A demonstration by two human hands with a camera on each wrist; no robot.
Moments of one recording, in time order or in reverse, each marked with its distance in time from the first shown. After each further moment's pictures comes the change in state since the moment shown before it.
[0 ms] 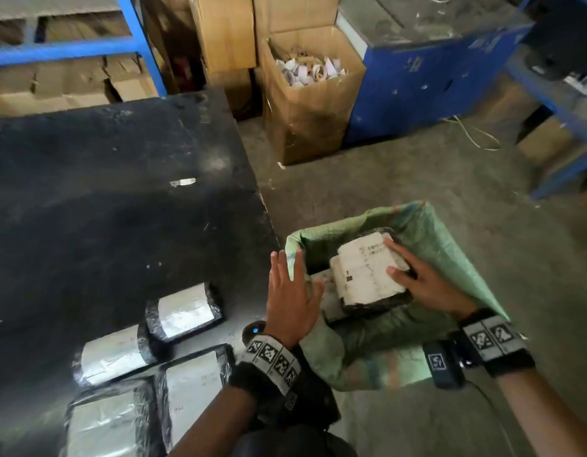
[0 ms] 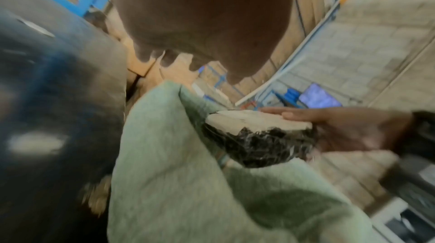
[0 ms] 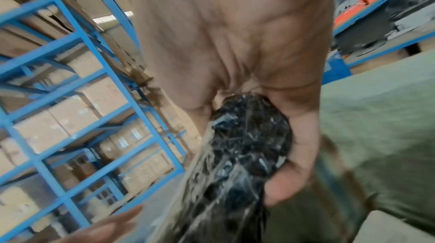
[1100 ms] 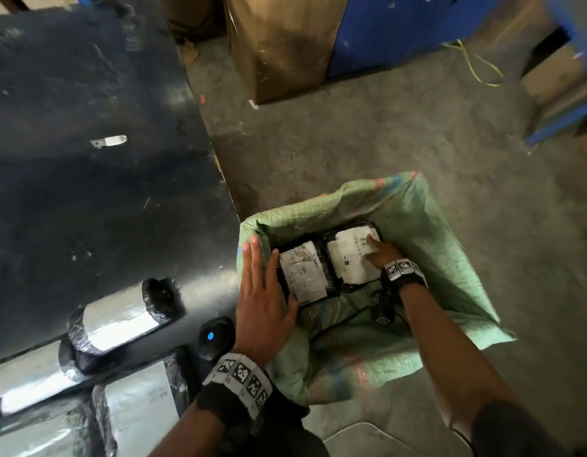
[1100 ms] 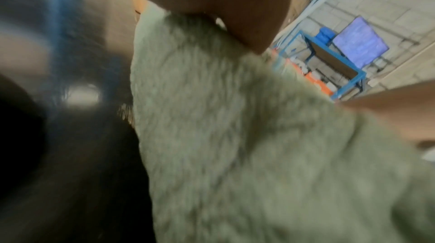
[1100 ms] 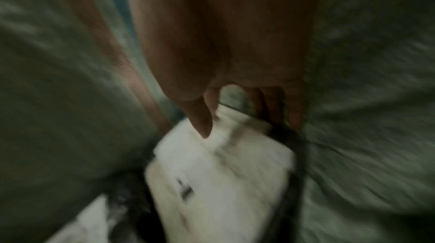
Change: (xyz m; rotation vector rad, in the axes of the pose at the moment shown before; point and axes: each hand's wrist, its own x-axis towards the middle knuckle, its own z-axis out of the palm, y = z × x) left_hand 0.026 -0.016 0.052 0.074 -0.045 0.047; right_hand 0.149 0.166 0.007 -0.471 -0.102 0.637
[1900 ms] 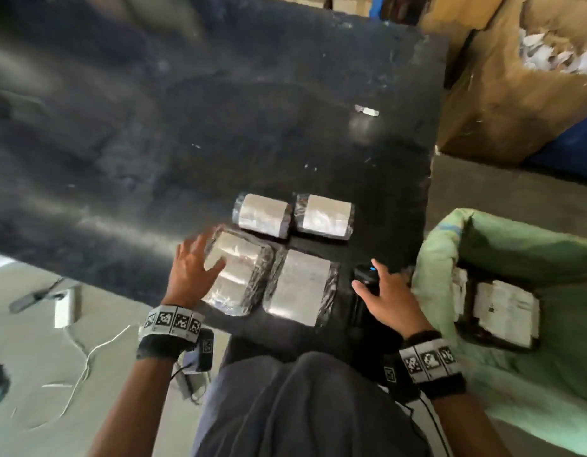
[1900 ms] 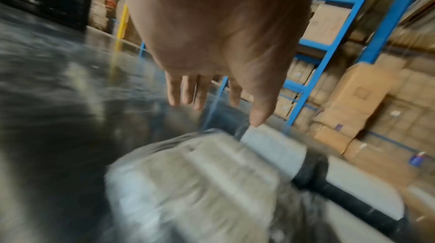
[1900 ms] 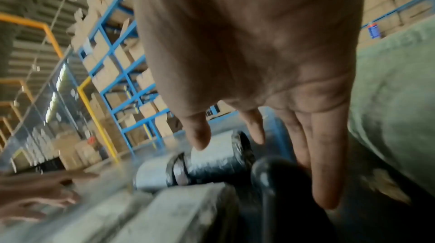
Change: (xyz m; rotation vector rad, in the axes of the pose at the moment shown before) left_hand -0.316 -0.247 -0.152 0.036 0.385 -0.759; right_hand -0.270 -0.178 0.193 -0.259 0.019 -0.686
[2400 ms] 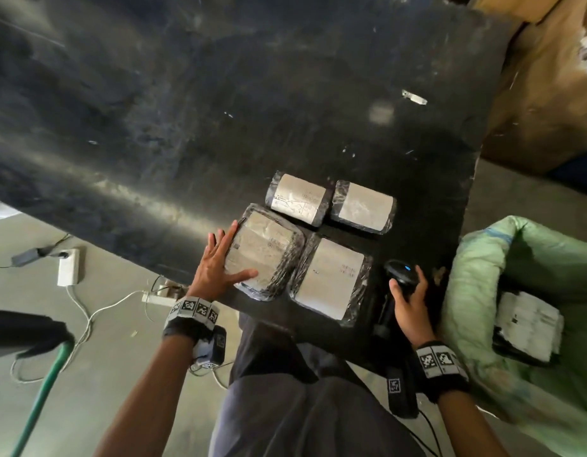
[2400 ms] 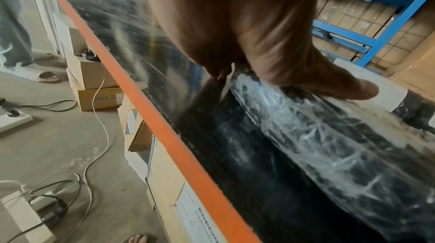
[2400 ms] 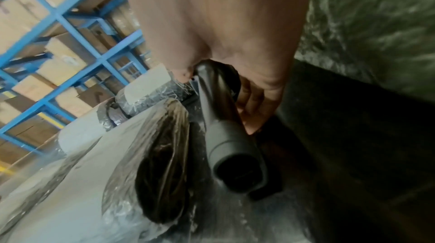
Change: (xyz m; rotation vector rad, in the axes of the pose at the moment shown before) left_hand -0.012 -0.065 0.040 -0.294 -0.194 -0.090; right_hand 0.012 0.007 0.061 0.615 0.213 0.168
